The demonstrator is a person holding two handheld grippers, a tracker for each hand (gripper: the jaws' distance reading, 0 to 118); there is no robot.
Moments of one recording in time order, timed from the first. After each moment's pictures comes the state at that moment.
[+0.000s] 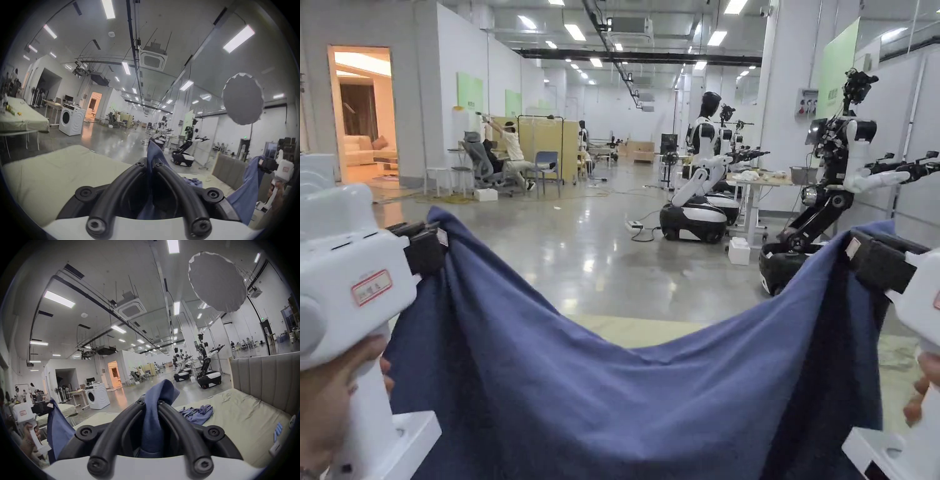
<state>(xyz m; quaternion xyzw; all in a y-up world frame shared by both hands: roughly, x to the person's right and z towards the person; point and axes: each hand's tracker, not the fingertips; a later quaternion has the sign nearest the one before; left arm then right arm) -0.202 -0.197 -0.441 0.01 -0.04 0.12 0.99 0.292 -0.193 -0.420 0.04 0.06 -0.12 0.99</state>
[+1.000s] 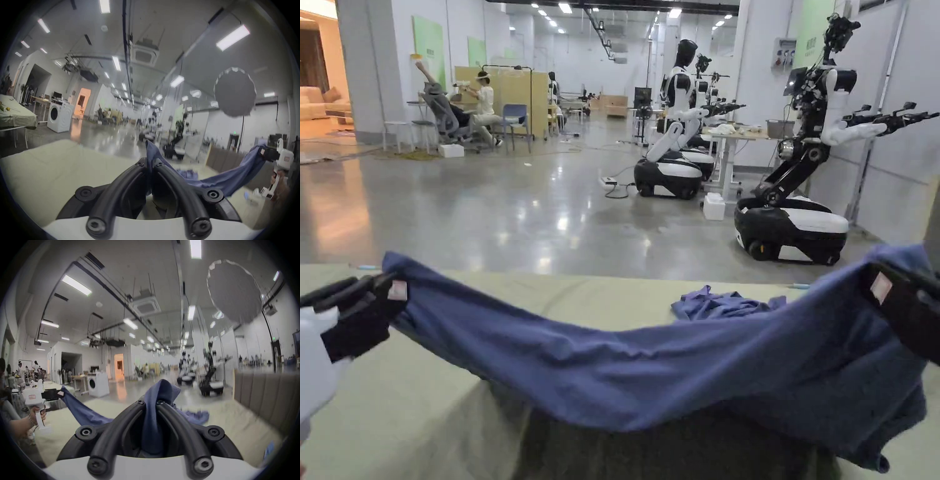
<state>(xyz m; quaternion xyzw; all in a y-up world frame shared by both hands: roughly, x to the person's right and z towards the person) -0.214 -0.326 -0.409 -0.05 -0.13 0.11 0.98 0.316 -0.293 -0.341 0.00 0.11 -0.05 0.99</state>
